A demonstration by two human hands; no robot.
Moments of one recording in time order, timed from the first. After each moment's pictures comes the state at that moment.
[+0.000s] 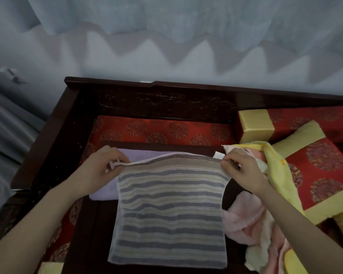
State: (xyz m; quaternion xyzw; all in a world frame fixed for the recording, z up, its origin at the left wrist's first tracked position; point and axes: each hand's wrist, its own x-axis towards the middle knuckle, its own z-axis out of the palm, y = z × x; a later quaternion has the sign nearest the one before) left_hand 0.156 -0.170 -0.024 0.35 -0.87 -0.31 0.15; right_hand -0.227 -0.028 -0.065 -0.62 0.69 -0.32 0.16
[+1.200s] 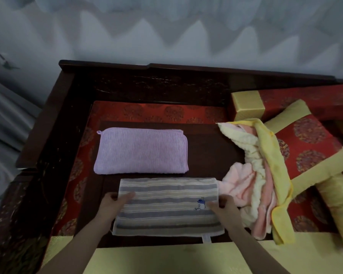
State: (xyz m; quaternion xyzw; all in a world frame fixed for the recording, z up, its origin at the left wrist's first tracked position) left_hand 0.196 -0.036 -0.156 0.68 -0.38 -0.61 0.11; right_hand -0.110 0.126 -0.156 -0.20 0.85 -0.30 0.39
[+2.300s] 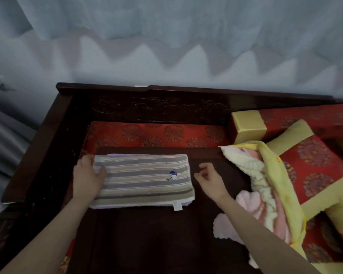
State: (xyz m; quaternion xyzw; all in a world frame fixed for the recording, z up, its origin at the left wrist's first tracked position) left_hand 0.176 -0.200 -0.115 0.67 -0.67 -0.24 0.19; right_hand -0.137 -0.048 -0.119 -0.34 0.81 -0.33 0.35
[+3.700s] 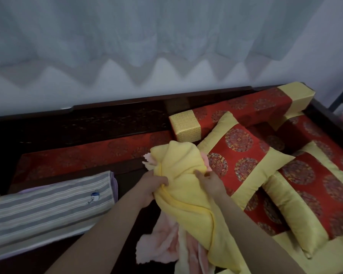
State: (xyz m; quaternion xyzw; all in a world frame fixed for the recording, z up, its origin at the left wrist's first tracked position) left_hand -0.177 -0.041 -0.043 0.50 -0.43 -0.76 0.01; right_hand -0.354 0.081 -0.116 -0.15 0.89 -0.27 0.34
